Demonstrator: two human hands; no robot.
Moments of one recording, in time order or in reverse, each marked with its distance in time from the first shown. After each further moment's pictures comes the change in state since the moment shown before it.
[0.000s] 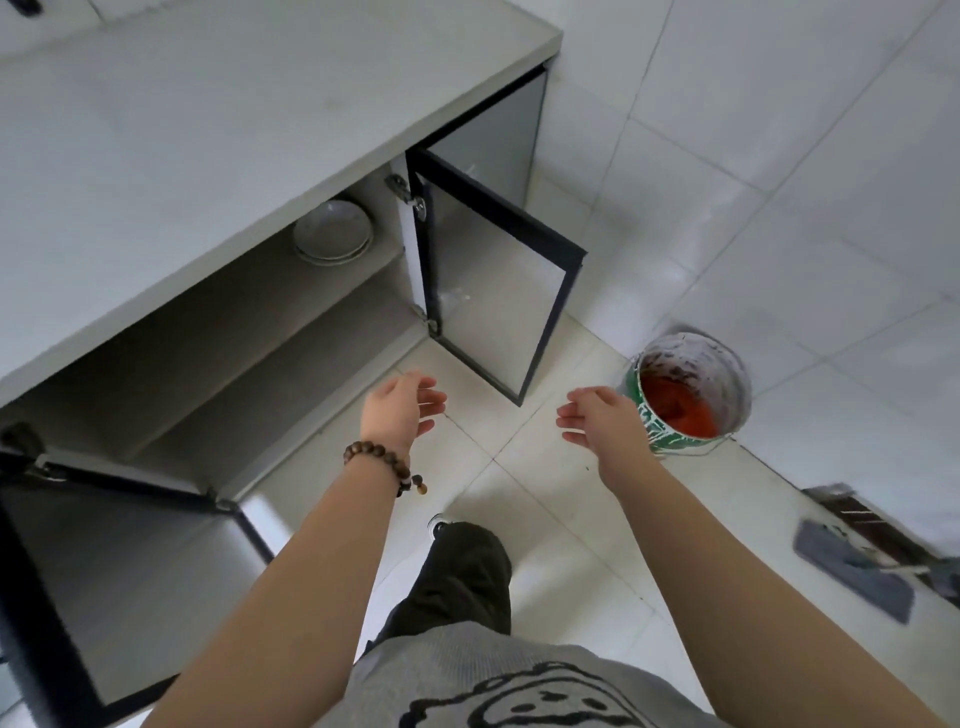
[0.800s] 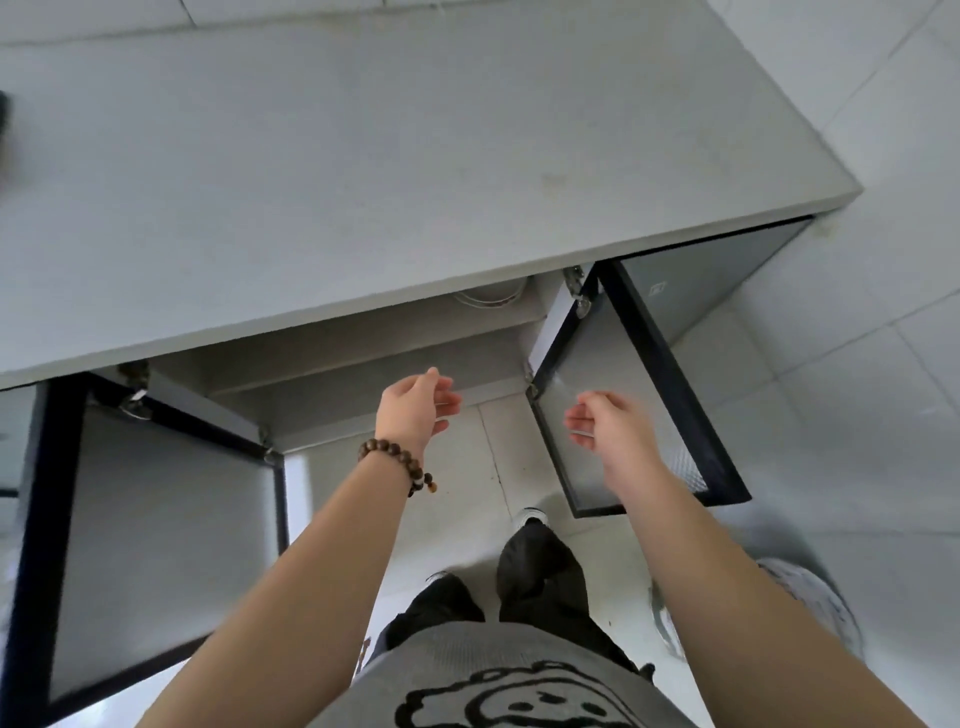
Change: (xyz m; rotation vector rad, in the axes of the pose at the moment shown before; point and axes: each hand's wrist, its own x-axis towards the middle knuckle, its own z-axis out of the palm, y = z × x) left_hand 0.153 0.105 -0.050 -0.315 0.369 -0.083; right_hand 0.164 -0.149 0.202 -0.283 -0.381 -0.020
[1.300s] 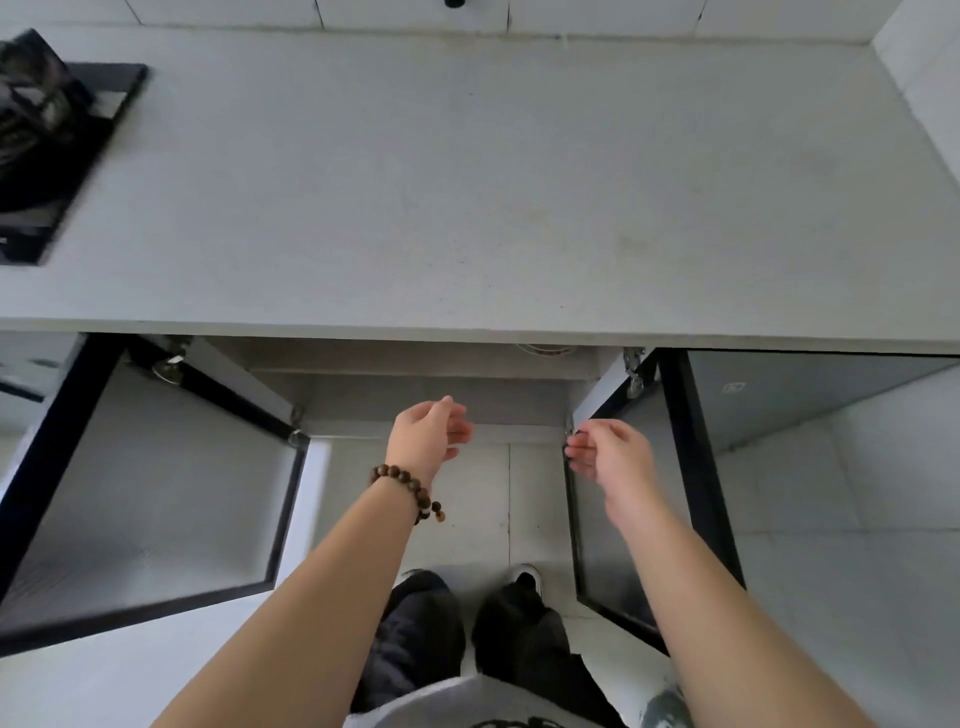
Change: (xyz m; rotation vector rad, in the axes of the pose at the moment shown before) left_hand 0.051 0.007 0.048 -0.131 0.220 -0.019; right_hand 0.115 -0.038 0.026 -0.153 -0.229 -0.021
